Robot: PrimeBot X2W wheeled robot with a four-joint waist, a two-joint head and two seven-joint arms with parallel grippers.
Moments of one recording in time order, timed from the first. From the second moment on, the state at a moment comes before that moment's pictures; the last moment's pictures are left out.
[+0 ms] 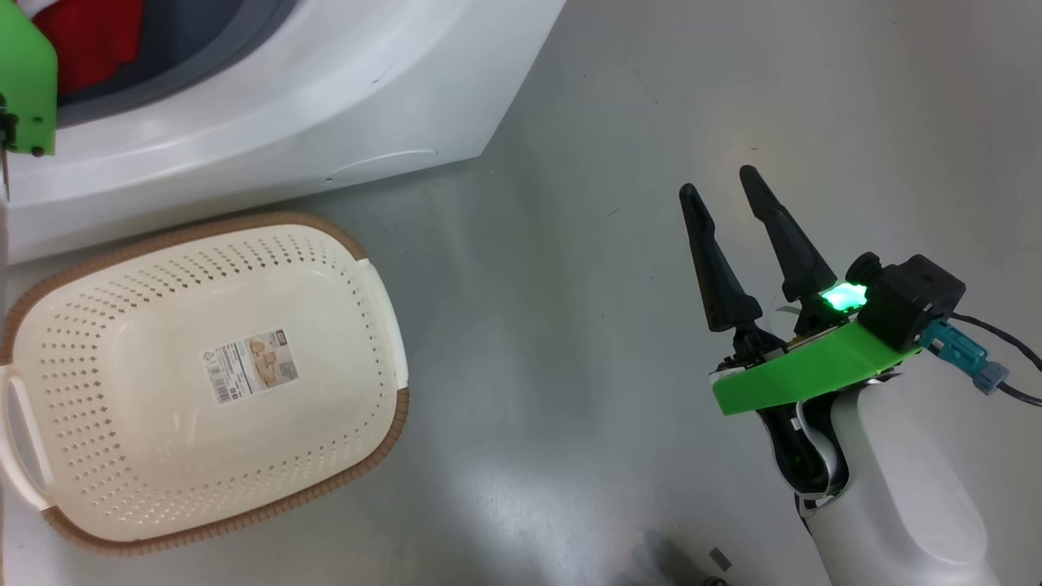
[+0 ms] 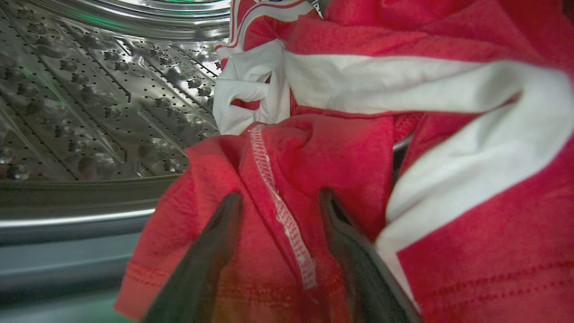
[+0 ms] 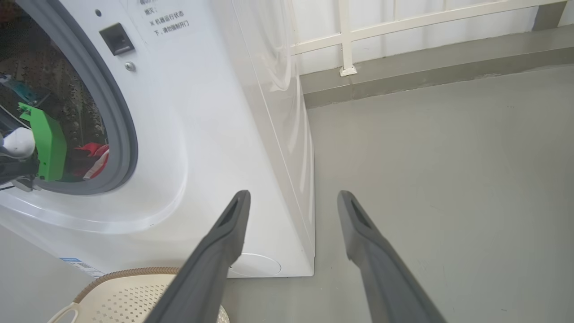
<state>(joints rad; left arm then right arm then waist) -1.40 0.30 -0.45 1.27 -0.05 0.12 0.22 -0.46 -0.09 0.20 0.17 0.42 0.13 -0.26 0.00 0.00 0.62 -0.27</state>
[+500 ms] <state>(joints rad) -1.40 0.29 -0.46 1.29 -0.09 0.12 0.22 -0.46 -0.08 0.19 0.18 0.42 0.13 -0.26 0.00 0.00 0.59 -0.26</state>
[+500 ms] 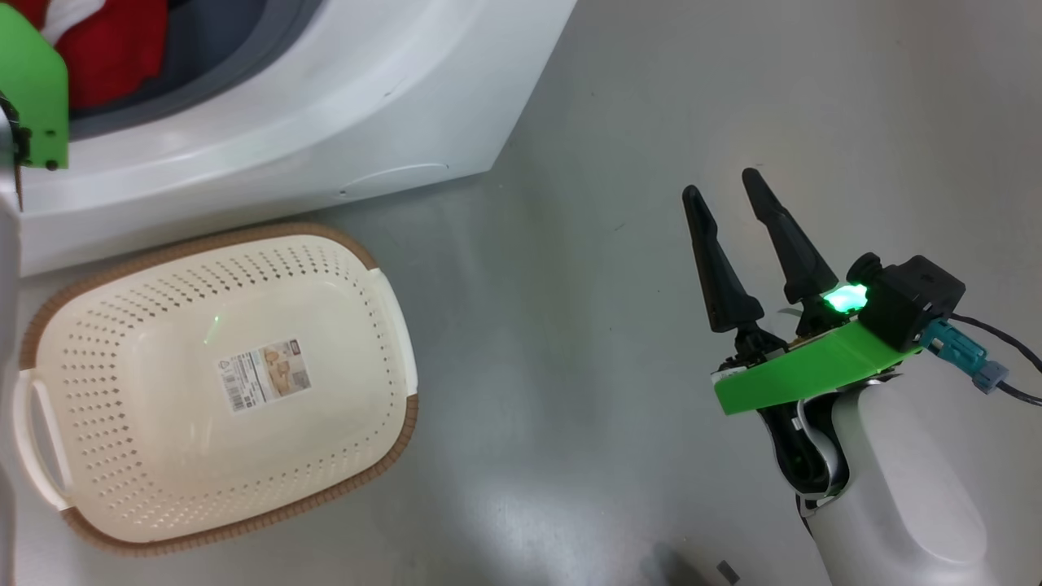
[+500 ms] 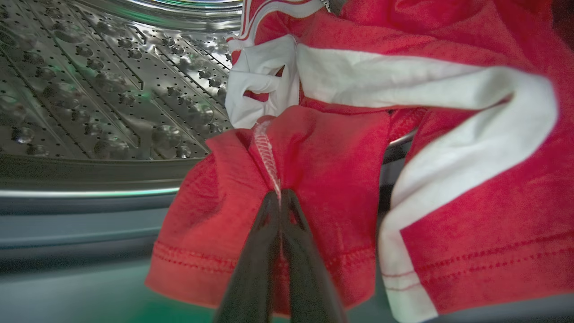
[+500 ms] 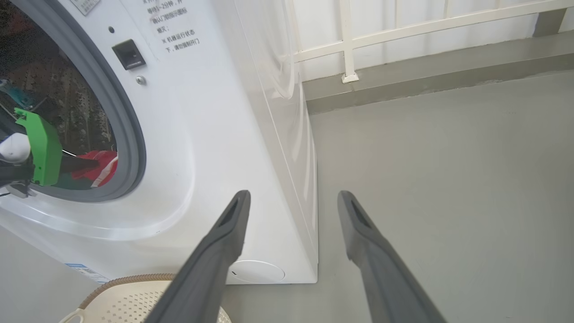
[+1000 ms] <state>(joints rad) -1.32 0.22 -0.45 1.28 -0.16 0.08 0.05 -0.46 -0.11 0.20 0.19 0.42 0.13 -0.26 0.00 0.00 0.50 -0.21</state>
